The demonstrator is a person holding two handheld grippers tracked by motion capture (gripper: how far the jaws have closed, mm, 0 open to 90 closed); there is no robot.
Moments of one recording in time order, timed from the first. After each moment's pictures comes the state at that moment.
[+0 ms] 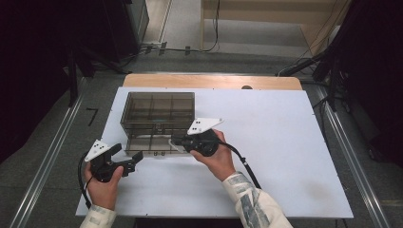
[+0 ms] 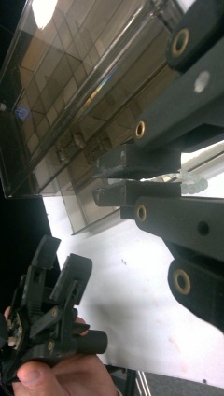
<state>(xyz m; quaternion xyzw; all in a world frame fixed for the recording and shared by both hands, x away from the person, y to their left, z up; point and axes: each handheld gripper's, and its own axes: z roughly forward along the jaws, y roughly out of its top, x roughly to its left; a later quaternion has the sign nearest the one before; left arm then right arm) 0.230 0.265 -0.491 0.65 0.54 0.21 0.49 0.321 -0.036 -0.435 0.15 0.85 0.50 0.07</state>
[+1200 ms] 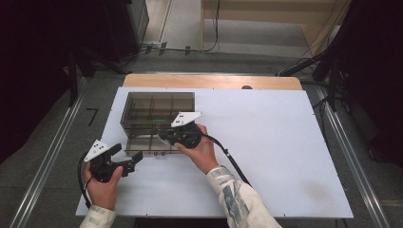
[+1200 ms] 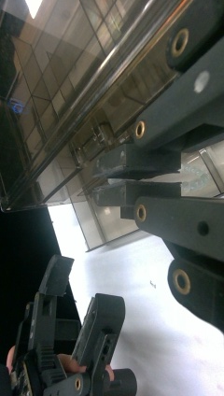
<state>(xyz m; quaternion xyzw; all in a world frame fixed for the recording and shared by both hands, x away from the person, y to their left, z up) 0.230 0.266 -0.492 0.65 0.54 0.21 0.49 0.350 0.011 -0.457 0.16 0.85 0.50 0.05</state>
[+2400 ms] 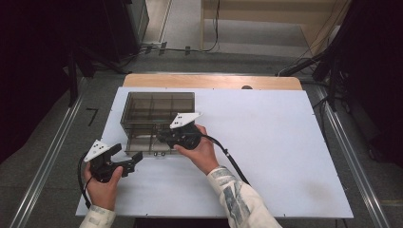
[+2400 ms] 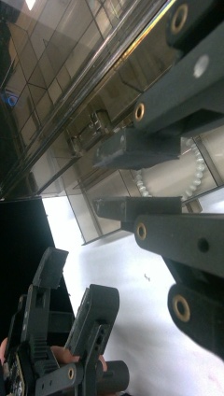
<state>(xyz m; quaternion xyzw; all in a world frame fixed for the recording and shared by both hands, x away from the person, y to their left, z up) 0.229 0.266 -0.492 0.65 0.54 0.21 0.49 0.347 0.012 -0.455 0.15 0.86 0.49 0.04</state>
